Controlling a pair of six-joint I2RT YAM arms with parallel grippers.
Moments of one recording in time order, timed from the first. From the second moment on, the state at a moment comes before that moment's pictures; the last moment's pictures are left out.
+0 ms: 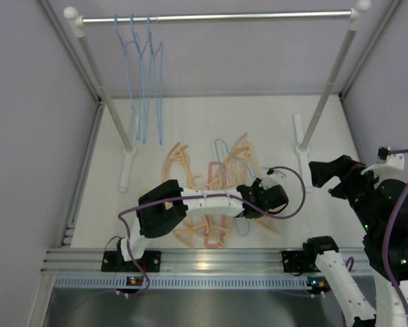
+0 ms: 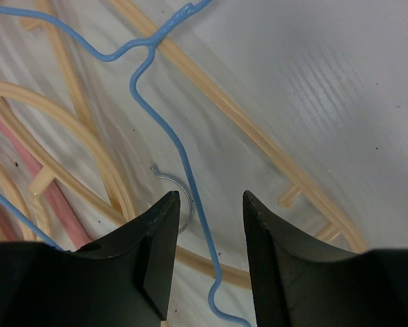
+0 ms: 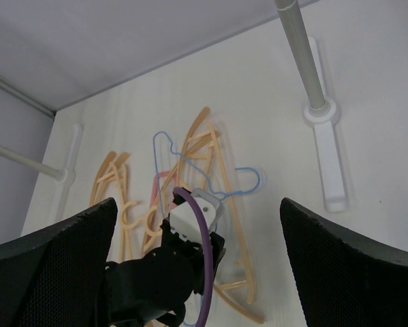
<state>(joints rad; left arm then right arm) -1.28 2.06 1.53 -0.45 -0.54 -0.48 0.12 0.46 1.17 -0.91 0.01 0.48</state>
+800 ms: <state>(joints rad) -1.25 2.10 1.50 -0.41 -0.52 -0.51 0.12 0.44 1.15 -0.92 0.01 0.48</state>
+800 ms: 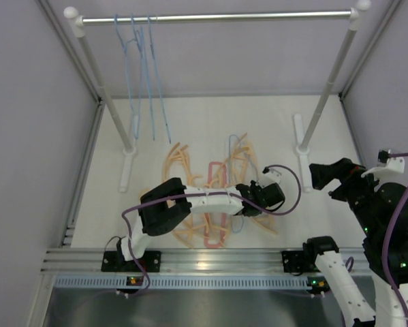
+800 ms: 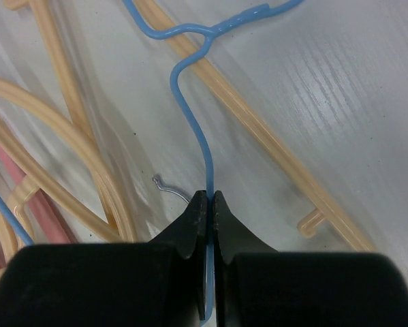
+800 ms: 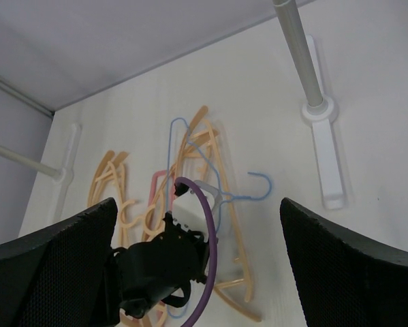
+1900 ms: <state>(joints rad) -1.25 1.36 1.42 -0.24 -0.37 -0.74 0.12 0.42 1.15 -0.92 0.02 0.45</state>
